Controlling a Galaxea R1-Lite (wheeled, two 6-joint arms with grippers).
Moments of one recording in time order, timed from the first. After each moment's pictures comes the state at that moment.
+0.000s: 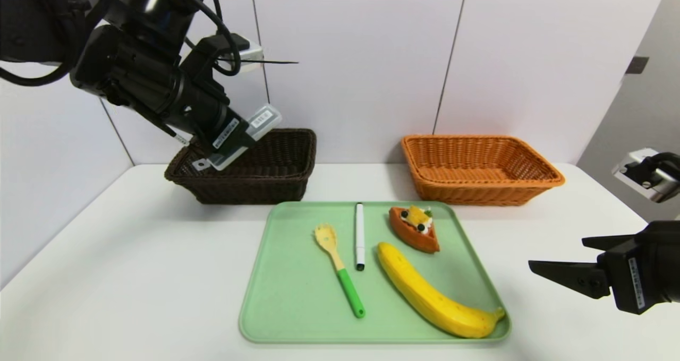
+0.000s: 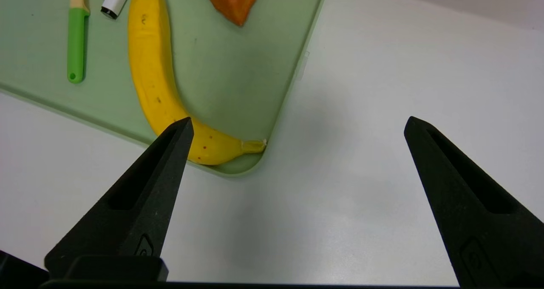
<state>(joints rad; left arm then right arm) -0.38 1.83 -1.91 0.74 0.01 0.46 0.32 1.18 -0.79 0.27 0.04 0.00</state>
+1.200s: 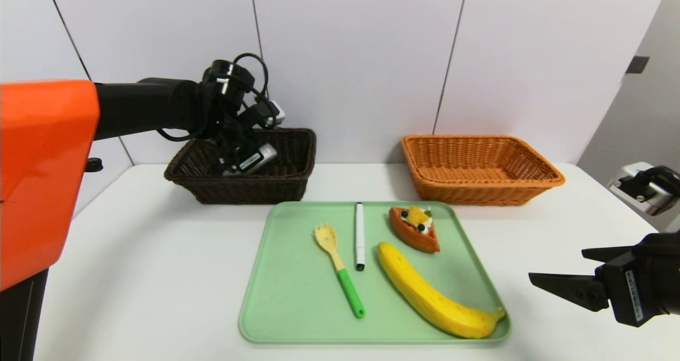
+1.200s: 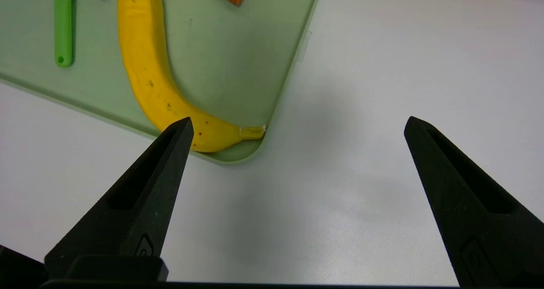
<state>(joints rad) -0.27 2.20 -1.98 0.47 0.20 0.70 0.33 1.18 -0.75 0.27 0.05 0.01</state>
